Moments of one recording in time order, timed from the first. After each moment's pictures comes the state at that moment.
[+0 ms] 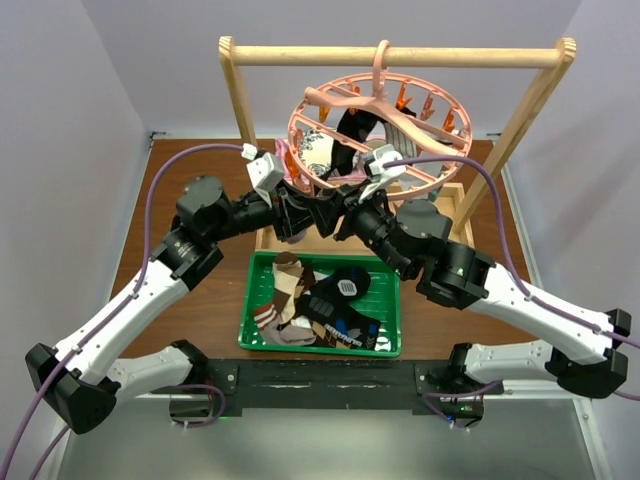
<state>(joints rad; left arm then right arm) -0.63 1.07 1.08 0.07 0.60 -0.20 1.13 1.15 1.33 -0.13 0.45 0.29</state>
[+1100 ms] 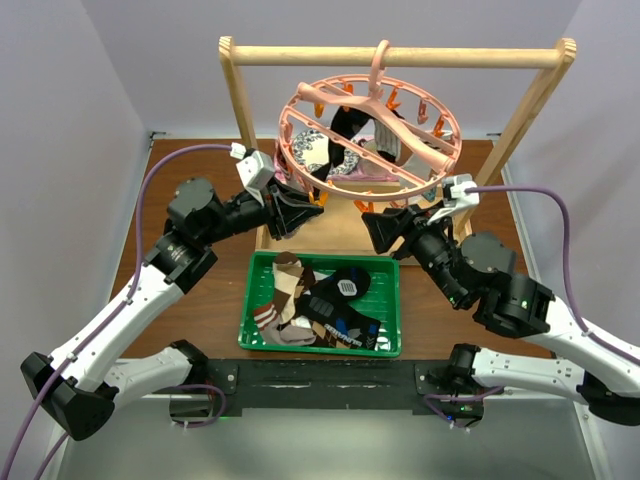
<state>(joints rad) -0.60 1.03 1.06 0.07 0.57 -0.23 1.13 0.82 1.14 -0.29 0.63 0.44</state>
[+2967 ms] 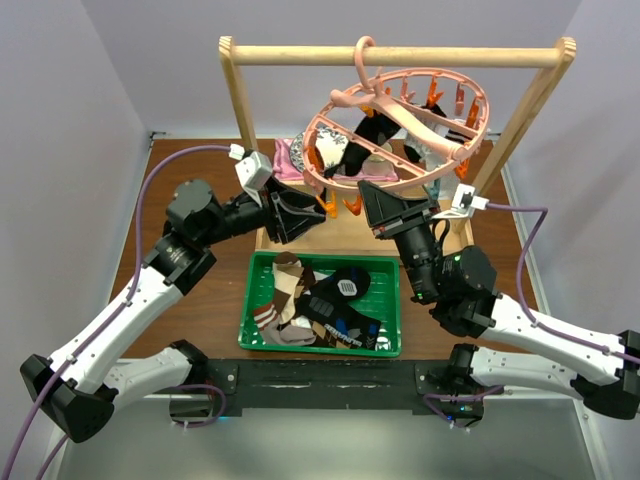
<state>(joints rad) -0.60 1.02 1.05 0.07 0.59 -0.27 1.13 0.90 0.87 0.53 0.74 0.63</state>
